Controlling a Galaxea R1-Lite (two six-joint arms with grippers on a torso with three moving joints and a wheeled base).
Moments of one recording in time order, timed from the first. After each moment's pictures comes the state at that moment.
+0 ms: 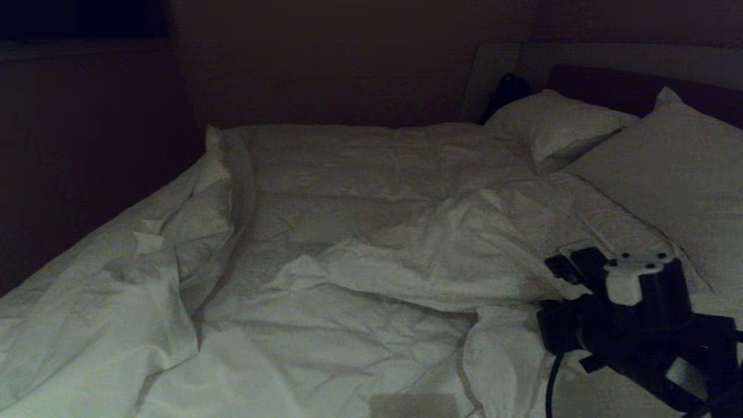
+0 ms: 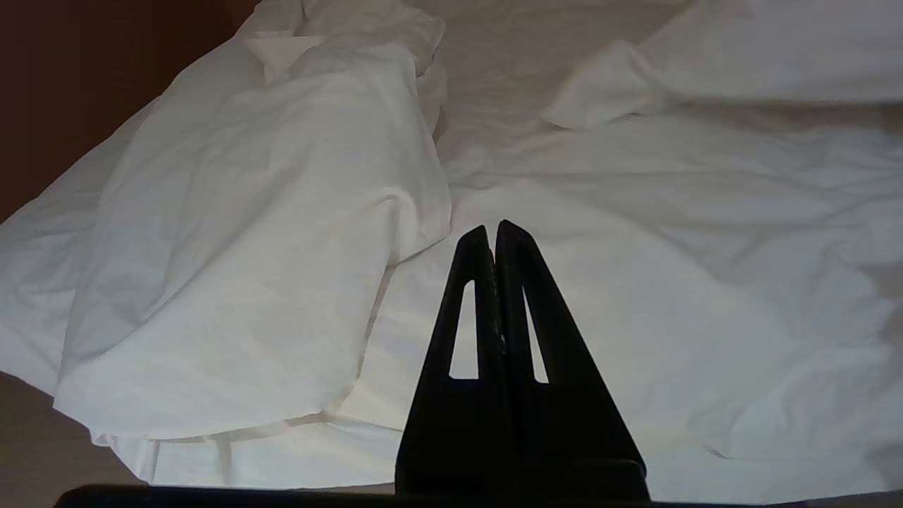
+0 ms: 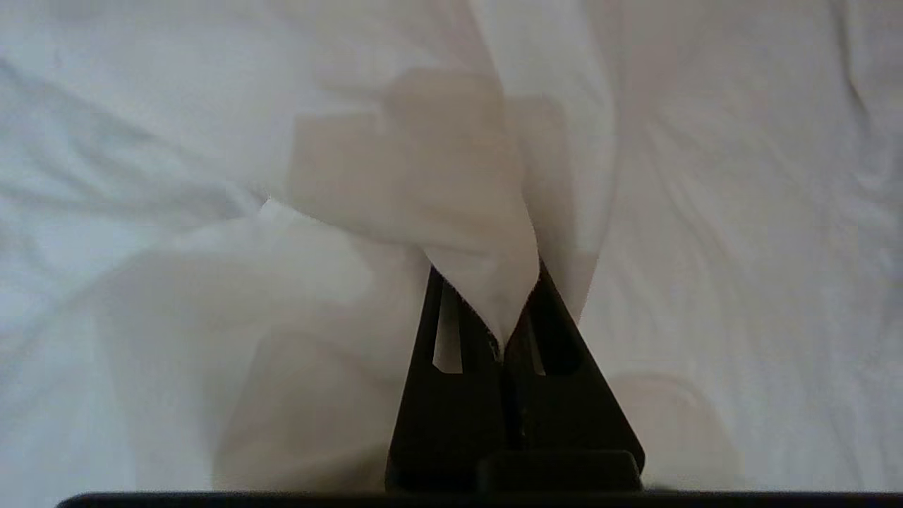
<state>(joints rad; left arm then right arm) 0.01 0.00 0.00 0.00 -0.04 0.10 0.51 1.56 -0.48 -0.56 -0.47 0.00</state>
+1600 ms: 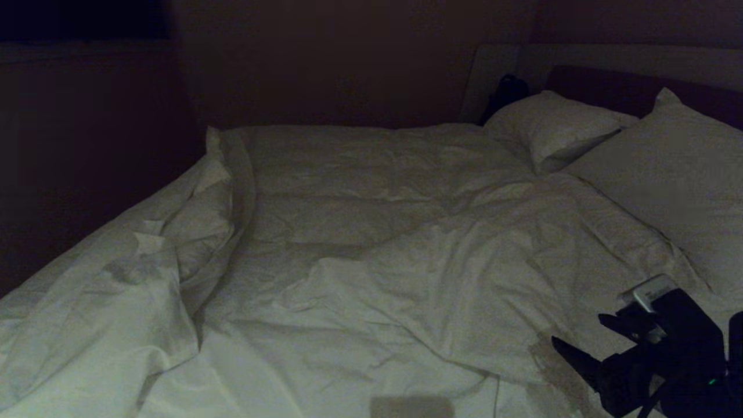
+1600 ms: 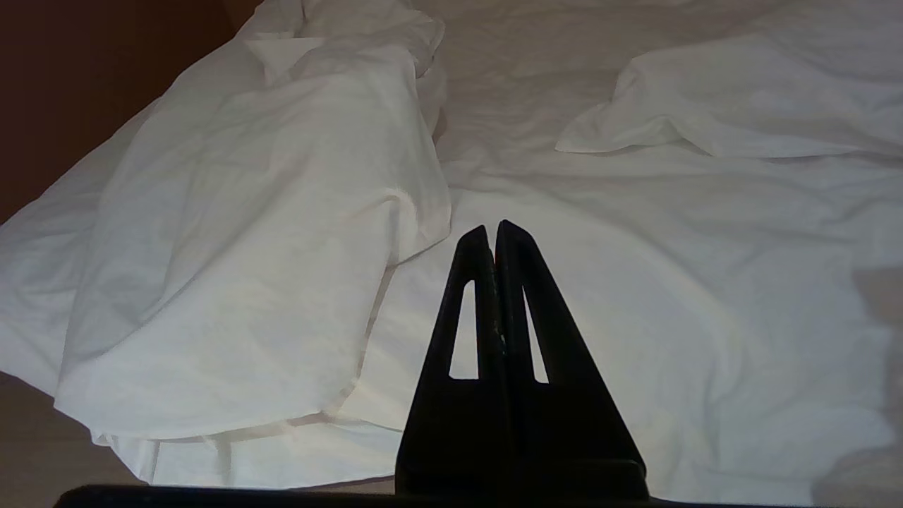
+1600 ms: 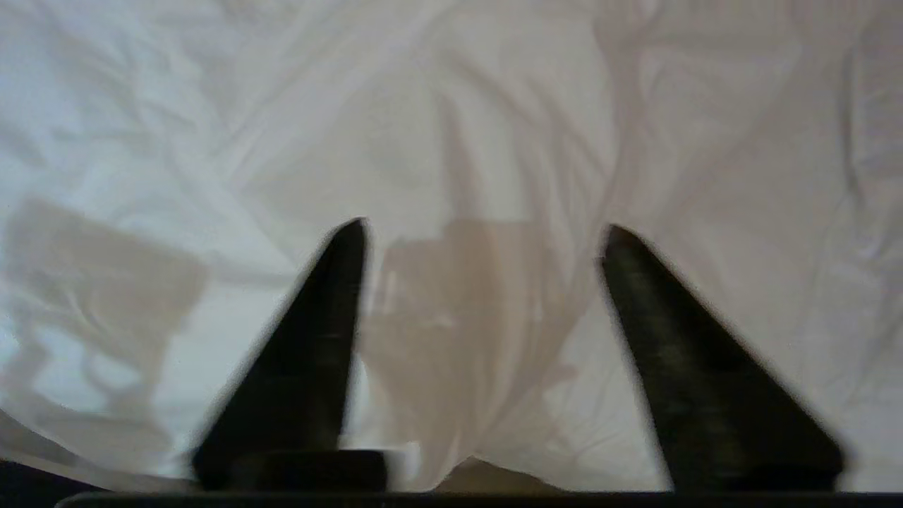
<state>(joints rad) 0.01 0.00 0.00 0.00 -0.04 0.10 0.64 1.27 -0.29 -0.57 -0.43 -0.11</state>
